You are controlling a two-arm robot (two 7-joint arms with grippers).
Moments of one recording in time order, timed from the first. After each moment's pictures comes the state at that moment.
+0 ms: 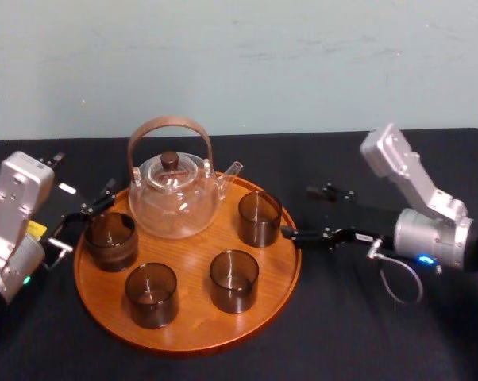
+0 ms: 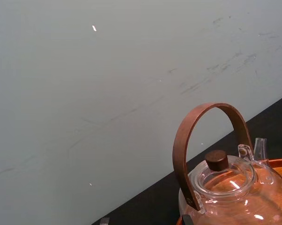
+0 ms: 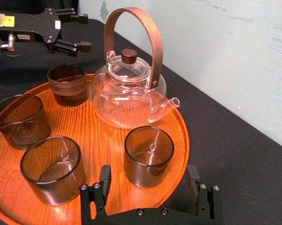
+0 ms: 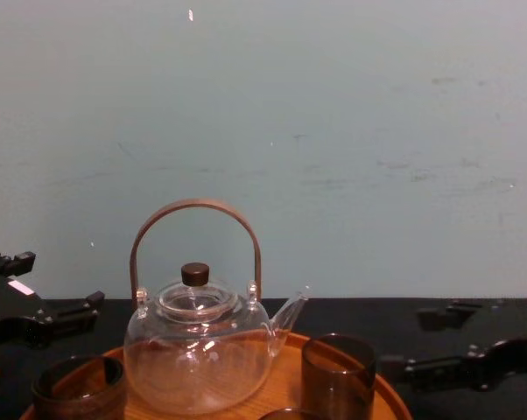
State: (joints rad) left arm -0.20 0.60 0.45 -1.41 -0.25 -0.12 0.03; right arm 0.38 0.55 -0.52 -1.41 0.35 0.18 0.61
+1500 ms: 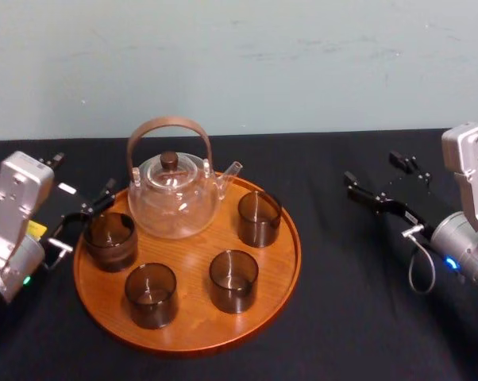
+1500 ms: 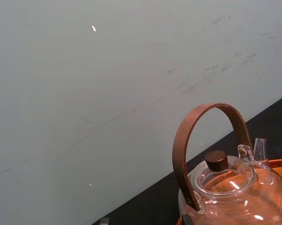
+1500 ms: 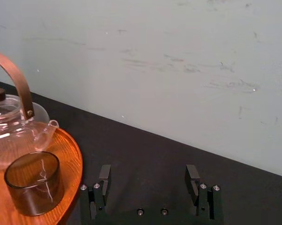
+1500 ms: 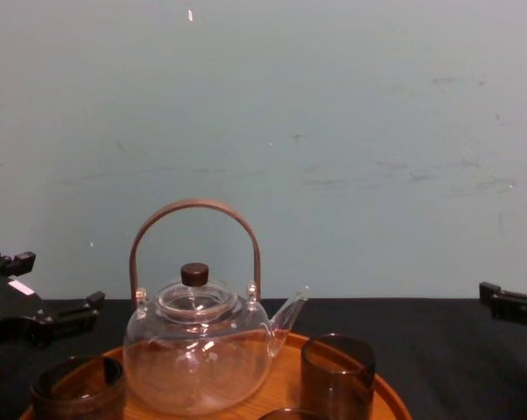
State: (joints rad) left arm -0.20 0.60 0.45 -1.41 -0.25 -0.12 0.03; right arm 0.15 0.44 -0.25 -1.47 0.31 0.04 0.23
